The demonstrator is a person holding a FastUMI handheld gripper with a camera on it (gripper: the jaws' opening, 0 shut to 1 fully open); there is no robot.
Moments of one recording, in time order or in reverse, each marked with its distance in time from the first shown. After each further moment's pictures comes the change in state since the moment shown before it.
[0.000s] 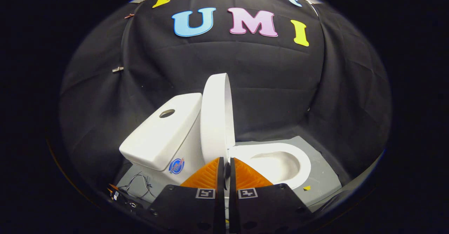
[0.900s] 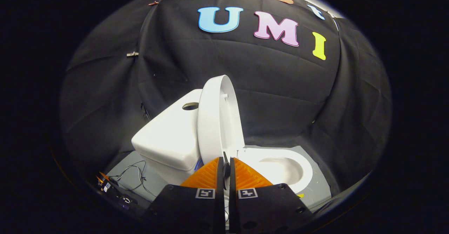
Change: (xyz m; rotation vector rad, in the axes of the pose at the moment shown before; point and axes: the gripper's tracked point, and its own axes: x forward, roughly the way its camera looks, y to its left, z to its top) arm 0.002 0.057 -0.008 -0.111 -0.002 0.005
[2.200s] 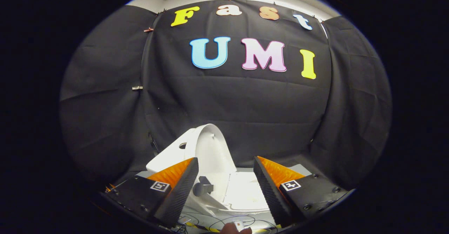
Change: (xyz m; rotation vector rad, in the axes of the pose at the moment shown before) arm -0.102 -0.083 0.115 0.054 -0.249 0.050
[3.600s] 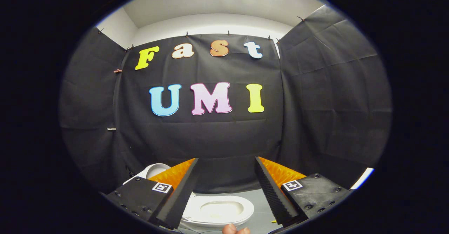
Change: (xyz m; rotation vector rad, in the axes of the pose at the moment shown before) arm -0.148 -0.232 0.119 0.091 -0.302 -0.203
